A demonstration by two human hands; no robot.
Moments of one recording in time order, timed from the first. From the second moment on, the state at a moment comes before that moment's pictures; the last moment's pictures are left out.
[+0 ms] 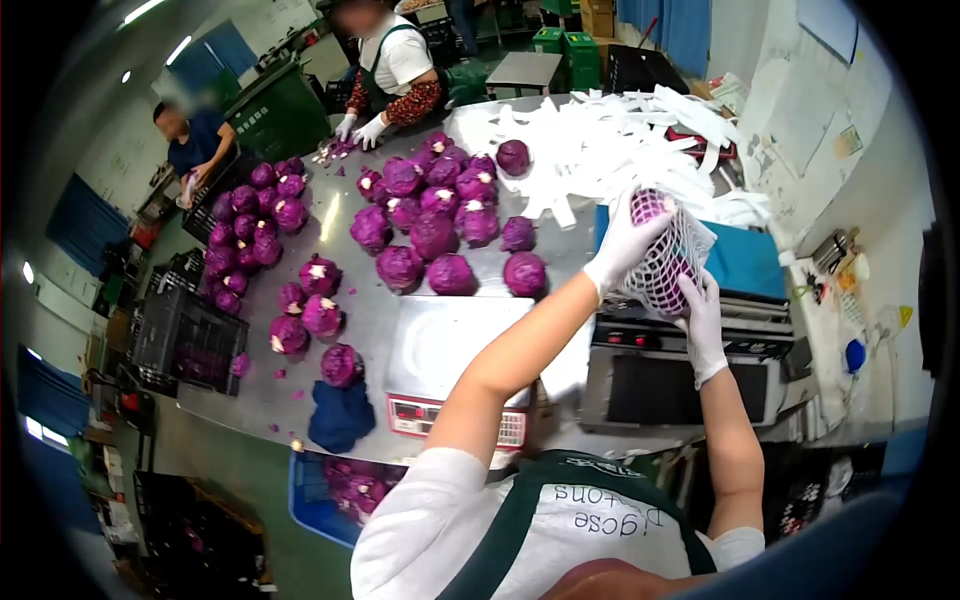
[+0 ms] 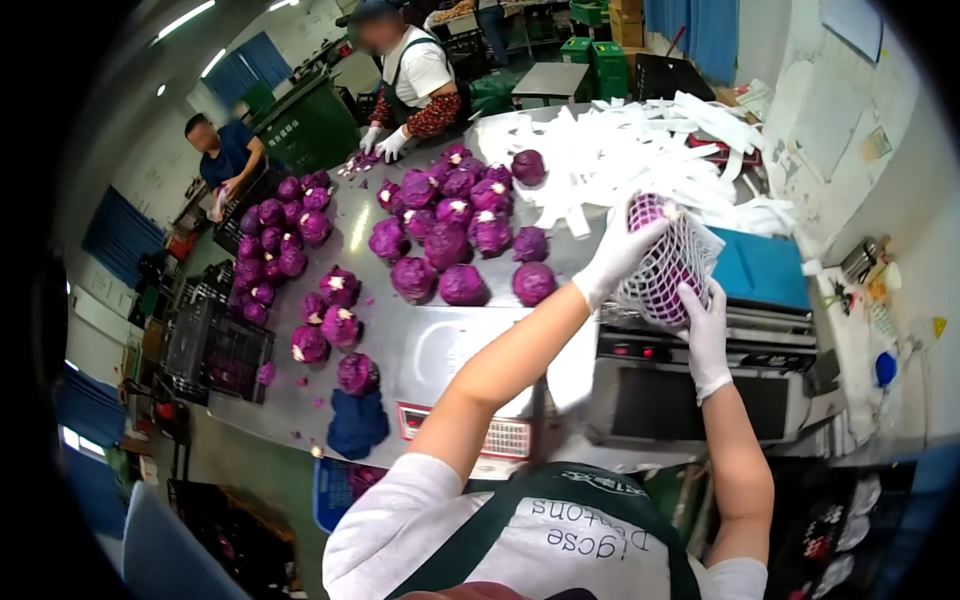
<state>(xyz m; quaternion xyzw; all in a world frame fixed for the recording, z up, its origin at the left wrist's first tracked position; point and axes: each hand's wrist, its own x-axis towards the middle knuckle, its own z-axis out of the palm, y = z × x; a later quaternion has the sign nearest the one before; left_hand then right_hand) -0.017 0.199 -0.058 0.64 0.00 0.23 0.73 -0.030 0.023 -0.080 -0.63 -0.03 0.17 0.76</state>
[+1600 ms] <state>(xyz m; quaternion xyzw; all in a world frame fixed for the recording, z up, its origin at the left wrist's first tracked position) 0.022 0.185 -0.135 0.91 -0.40 -0.06 -0.03 0.187 -0.161 -0.123 -0.68 -0.73 -0.03 0.07</state>
